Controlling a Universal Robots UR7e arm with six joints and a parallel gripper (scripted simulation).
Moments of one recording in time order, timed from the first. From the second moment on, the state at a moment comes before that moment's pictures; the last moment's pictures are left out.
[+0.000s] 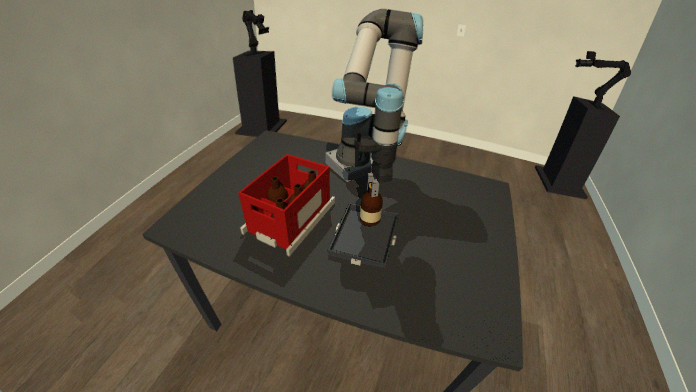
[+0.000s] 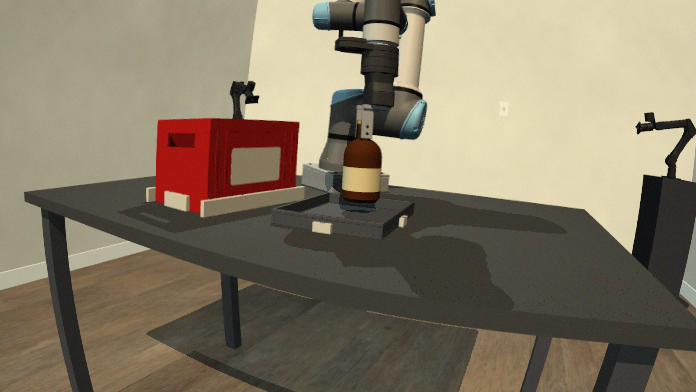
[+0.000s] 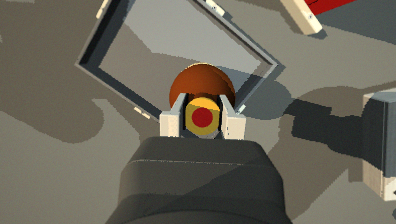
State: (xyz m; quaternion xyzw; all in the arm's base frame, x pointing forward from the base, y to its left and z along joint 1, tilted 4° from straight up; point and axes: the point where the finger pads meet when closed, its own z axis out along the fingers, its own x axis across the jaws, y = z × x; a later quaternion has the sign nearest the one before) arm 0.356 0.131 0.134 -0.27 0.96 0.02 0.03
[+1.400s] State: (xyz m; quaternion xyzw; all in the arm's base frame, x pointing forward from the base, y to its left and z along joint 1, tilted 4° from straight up) arm 0.357 0.131 0.124 -0.27 0.96 0.02 0.03
